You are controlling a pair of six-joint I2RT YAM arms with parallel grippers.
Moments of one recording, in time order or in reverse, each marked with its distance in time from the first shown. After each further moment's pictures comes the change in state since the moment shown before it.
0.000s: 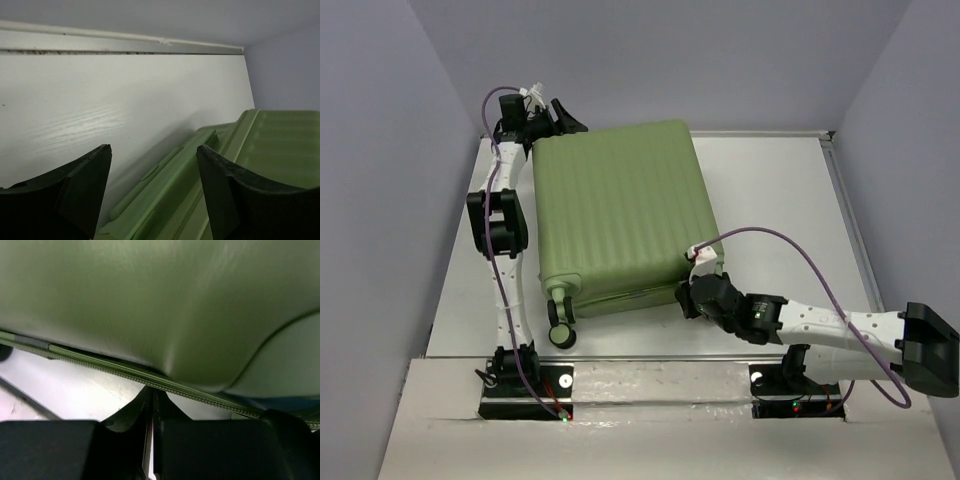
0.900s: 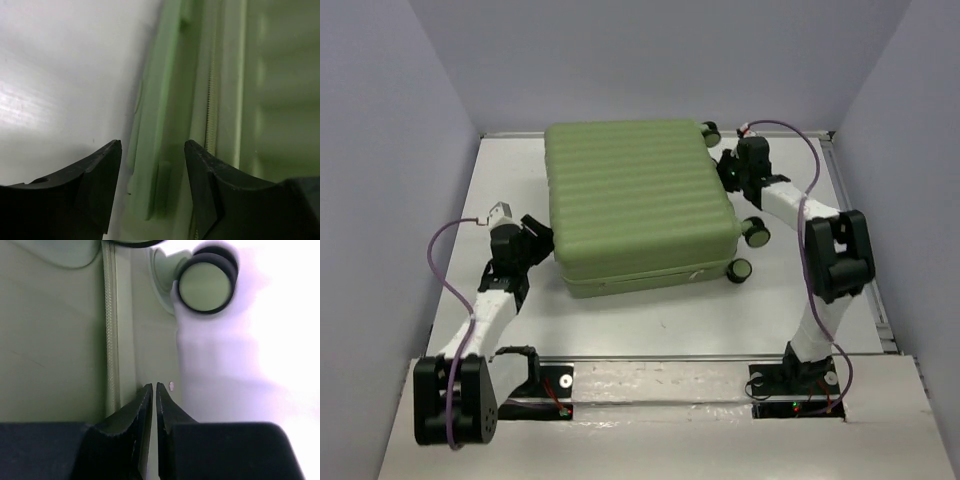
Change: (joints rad) left arm -0.035 -1.401 -1.867 0.428 -0.699 -0.160; right arm -0.890 0.670 0.628 0.086 -0.570 -0.074
